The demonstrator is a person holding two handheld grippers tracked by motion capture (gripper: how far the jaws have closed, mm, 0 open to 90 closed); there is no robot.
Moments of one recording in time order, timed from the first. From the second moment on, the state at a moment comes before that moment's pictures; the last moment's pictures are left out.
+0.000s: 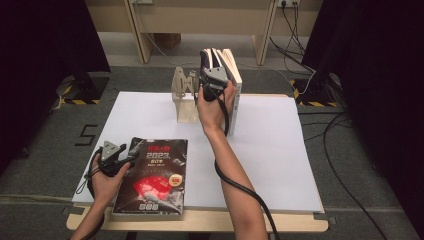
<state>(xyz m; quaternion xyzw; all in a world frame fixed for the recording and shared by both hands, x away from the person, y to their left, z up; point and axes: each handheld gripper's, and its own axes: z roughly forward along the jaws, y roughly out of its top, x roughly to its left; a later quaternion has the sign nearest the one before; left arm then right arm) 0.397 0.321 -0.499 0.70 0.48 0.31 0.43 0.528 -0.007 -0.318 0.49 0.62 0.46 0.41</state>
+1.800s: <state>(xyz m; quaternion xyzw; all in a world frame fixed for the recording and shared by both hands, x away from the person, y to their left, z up) 0.397 0.321 -0.499 0.70 0.48 0.31 0.43 0.516 -0.036 -0.316 0.53 0.61 0.46 0.36</state>
